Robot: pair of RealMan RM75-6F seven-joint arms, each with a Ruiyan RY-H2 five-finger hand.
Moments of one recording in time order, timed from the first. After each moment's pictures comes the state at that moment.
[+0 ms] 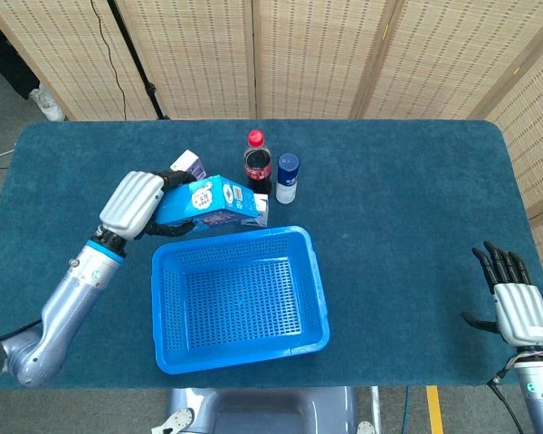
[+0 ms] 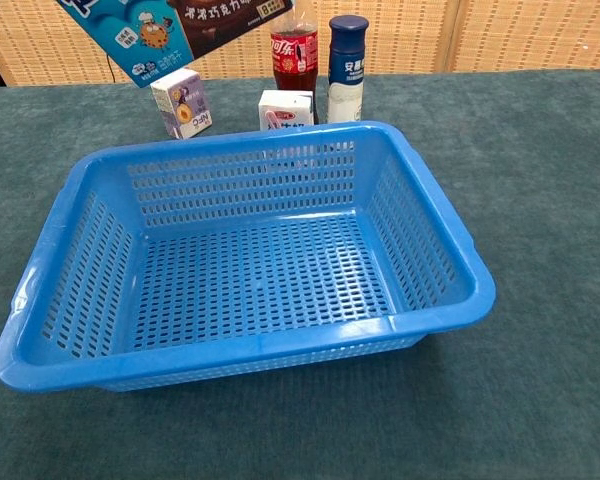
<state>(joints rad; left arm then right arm) -0.78 -1.07 -0.34 -1.94 1.09 1.04 0.04 0.15 -1.16 0.09 -1.50 -1.47 1.39 0.07</state>
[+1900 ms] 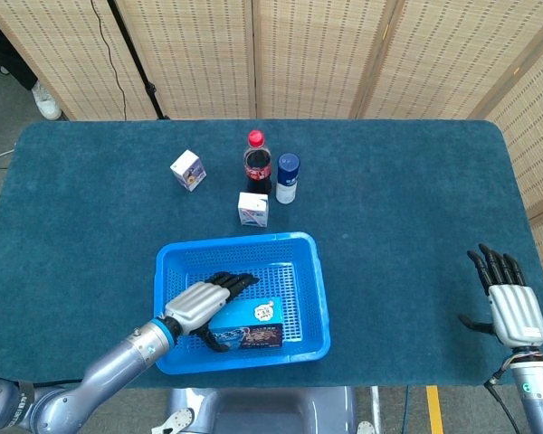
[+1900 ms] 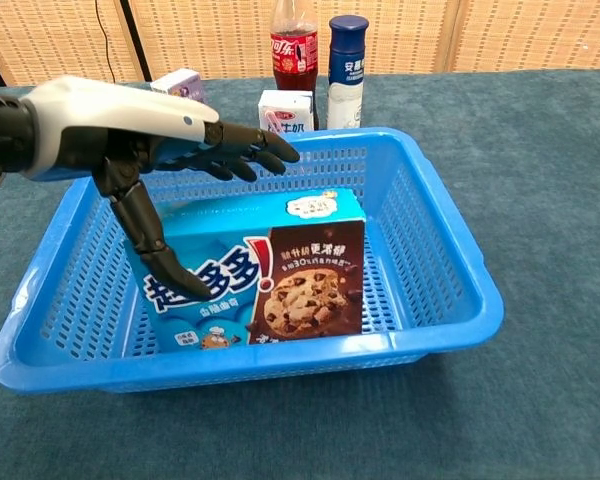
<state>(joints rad) -0.93 -1.17 -0.13 -2.21 0.71 0.82 0.31 0.16 -1.16 0.07 -1.52 -1.46 1.37 0.04</state>
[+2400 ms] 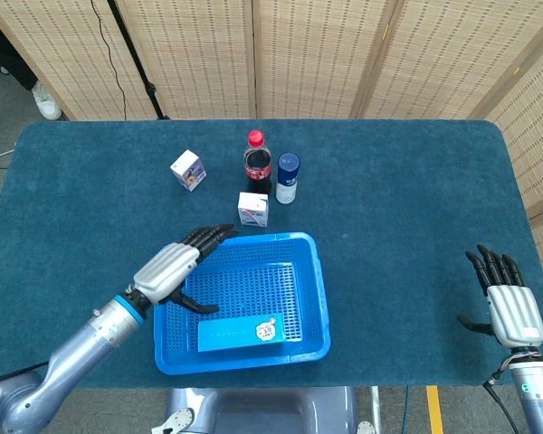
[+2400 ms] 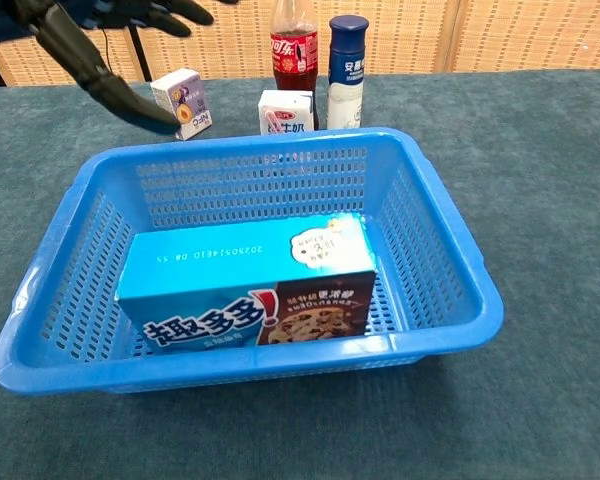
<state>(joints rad) -0.74 -1.05 -0.23 -2.14 1.12 0.91 -0.07 0.16 -1.16 0.07 -1.52 -1.46 1.37 0.03</state>
